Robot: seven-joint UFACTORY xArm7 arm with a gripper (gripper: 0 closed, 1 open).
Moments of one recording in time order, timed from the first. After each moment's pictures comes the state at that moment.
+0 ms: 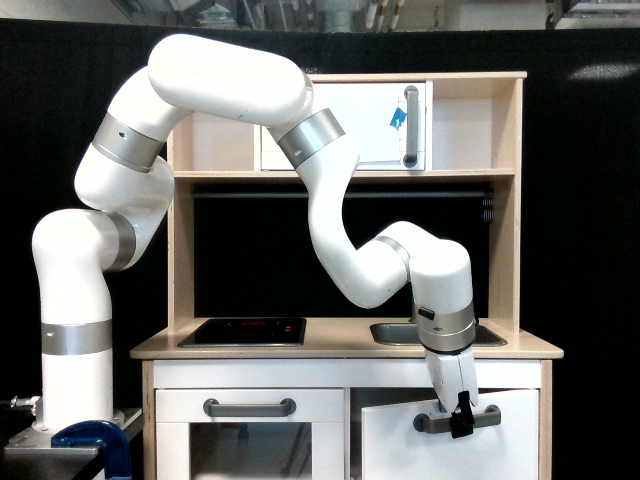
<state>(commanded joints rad) -0.27 0.57 0.20 1.15 0.81 0.62 -0.94</state>
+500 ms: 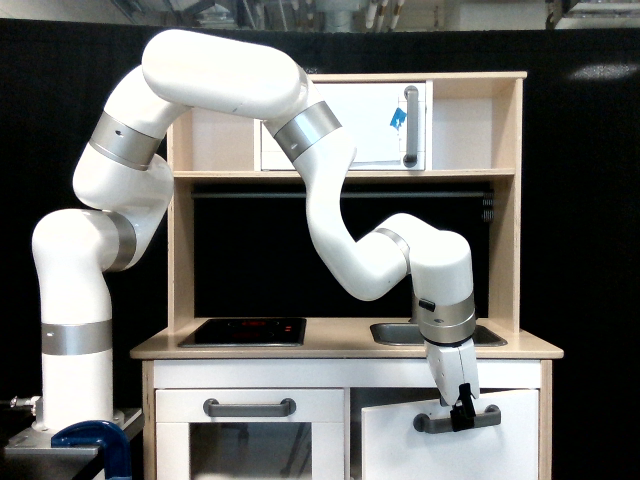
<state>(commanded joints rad) -0.29 0.54 0.20 1.14 0.79 0.65 -0.92</state>
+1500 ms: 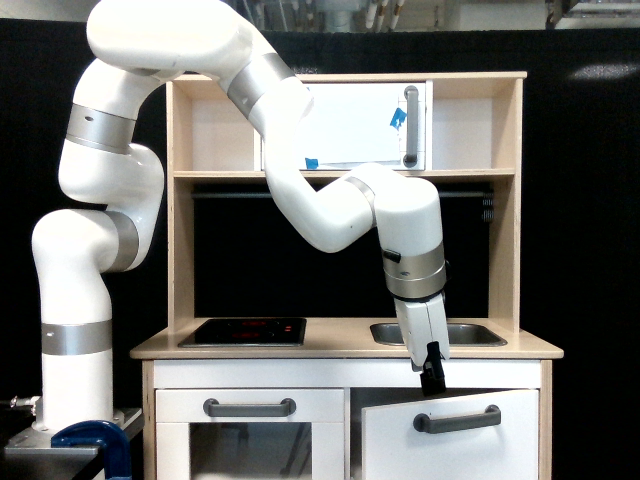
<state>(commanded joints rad) -0.43 0.26 0.15 0.97 0.73 0.83 -0.96</state>
